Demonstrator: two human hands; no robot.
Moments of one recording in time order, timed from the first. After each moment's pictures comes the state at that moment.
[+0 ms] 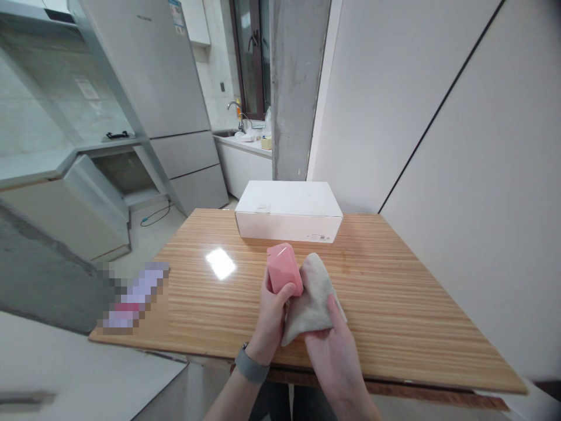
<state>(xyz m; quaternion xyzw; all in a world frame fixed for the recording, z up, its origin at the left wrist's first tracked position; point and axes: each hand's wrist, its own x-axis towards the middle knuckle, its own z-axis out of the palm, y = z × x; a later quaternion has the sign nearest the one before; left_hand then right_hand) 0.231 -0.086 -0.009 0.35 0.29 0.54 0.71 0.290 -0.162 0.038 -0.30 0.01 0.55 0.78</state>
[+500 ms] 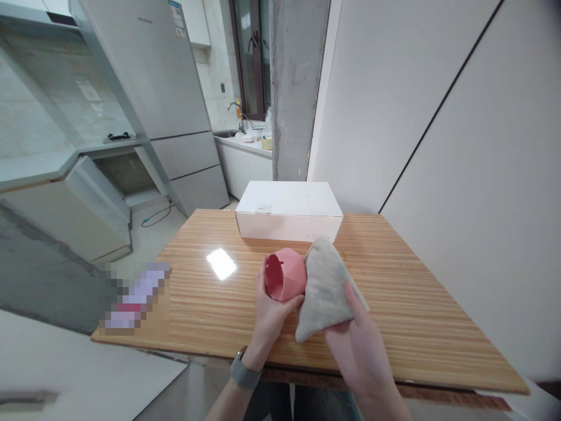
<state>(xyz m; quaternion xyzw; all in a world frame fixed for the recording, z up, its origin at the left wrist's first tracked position) 0.216 -0.081 -0.010 0.52 0.39 0.55 0.51 0.312 -0.167 0.074 -0.34 -0.02 0.53 0.78</state>
